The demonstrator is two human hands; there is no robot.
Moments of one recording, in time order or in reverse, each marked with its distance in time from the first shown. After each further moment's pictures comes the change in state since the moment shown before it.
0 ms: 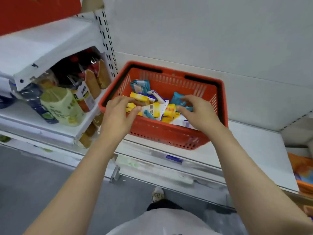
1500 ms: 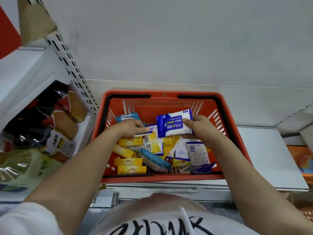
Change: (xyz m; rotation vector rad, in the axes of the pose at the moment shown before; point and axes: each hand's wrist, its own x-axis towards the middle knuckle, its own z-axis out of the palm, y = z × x) left_hand 0.208 -0.063 0.117 0.021 -1.035 -0.066; right_hand 0.096 0.026 0.027 0.776 -0.082 0.746
